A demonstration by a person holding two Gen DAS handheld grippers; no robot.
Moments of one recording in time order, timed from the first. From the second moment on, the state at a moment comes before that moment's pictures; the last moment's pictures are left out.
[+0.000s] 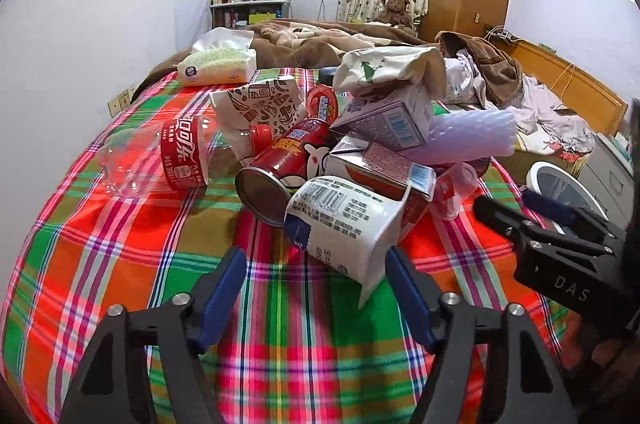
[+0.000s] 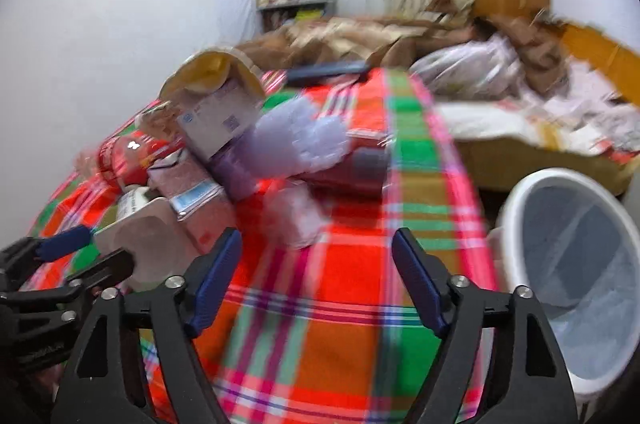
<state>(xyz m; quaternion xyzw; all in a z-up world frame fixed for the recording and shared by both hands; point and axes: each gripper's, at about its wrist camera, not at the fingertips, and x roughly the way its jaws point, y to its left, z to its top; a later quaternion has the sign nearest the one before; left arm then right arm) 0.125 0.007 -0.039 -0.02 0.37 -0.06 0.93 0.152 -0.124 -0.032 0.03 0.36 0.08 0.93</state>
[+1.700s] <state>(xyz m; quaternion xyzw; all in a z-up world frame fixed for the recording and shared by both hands) 0.098 0.013 -0.019 -0.05 0.33 -0.07 0.94 0.128 -0.138 -0.001 0.06 0.32 0.08 0.94</state>
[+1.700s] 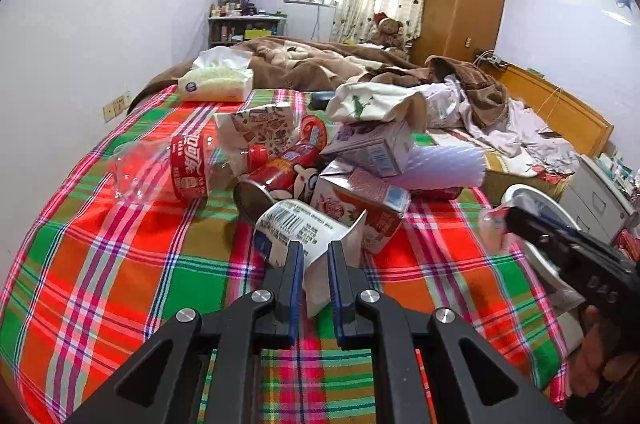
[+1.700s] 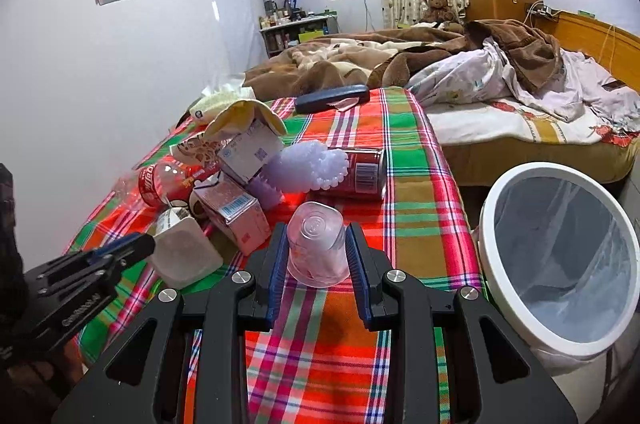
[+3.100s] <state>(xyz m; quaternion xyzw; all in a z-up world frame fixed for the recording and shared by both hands) 0.103 -0.095 0.031 0.00 0.29 -0.19 0.94 0.101 -0.224 0.029 0.10 0.26 0.00 0.96</state>
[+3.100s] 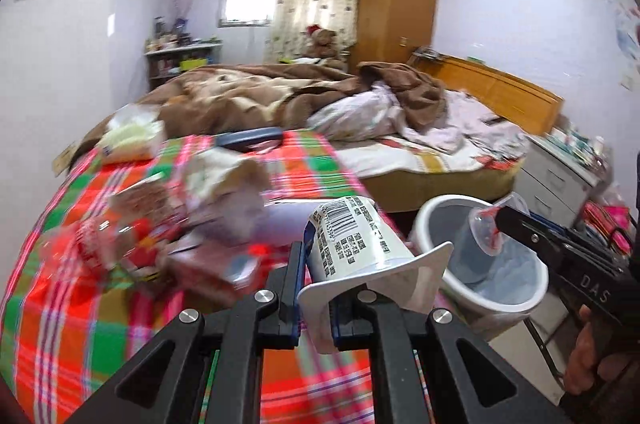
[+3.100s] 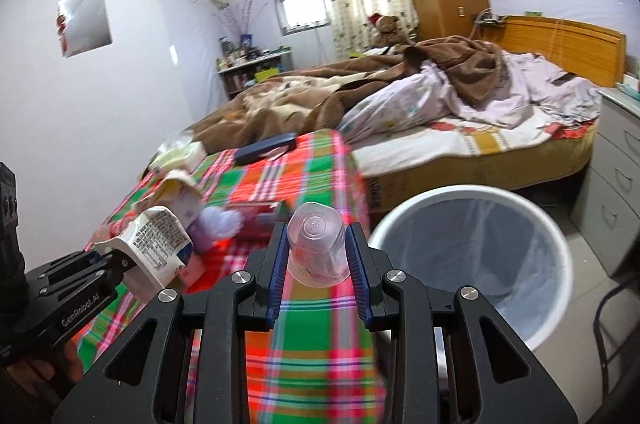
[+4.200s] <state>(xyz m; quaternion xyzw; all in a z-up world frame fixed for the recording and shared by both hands) 0.172 -0.273 -0.021 0.05 0.37 -0.30 0.87 0.127 -0.339 -0.030 0.10 0.38 -0.12 0.91</state>
